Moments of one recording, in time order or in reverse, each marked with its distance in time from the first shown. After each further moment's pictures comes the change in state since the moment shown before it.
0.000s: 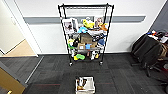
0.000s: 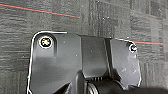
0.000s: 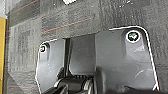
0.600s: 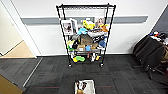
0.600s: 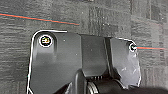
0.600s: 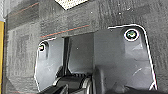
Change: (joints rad) left arm 0.003 0.000 0.000 0.000 0.000 0.000; right arm -0.005 0.000 -0.007 0.001 0.000 0.001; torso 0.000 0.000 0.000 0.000
